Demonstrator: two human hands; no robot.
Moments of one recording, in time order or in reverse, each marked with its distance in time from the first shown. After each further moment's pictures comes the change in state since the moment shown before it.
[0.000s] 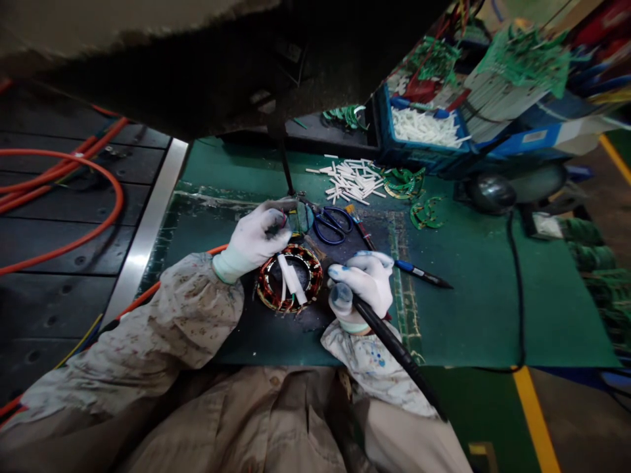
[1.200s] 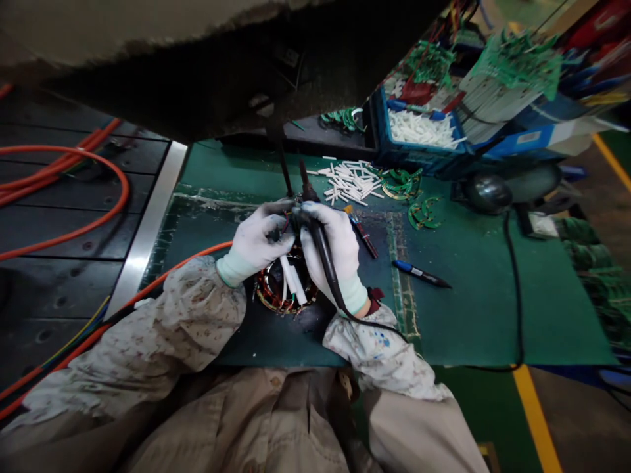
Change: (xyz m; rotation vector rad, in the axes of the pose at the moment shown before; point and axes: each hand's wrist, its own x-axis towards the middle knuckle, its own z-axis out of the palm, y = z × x) left_hand -0.006 -0.001 0.007 0.024 0.066 0.024; right_hand 0.034 -0.004 0.044 0.140 -0.238 0.301
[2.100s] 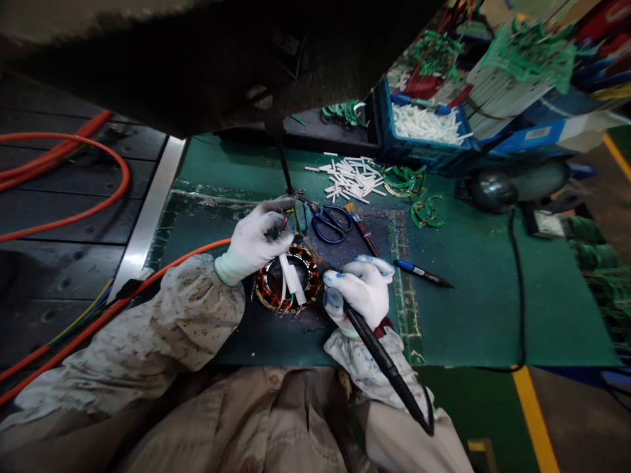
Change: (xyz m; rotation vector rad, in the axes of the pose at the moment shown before) left_hand -0.001 0.000 0.001 -0.045 0.032 0.015; right_hand -0.070 0.027 -0.048 -0.439 0.131 -0.058
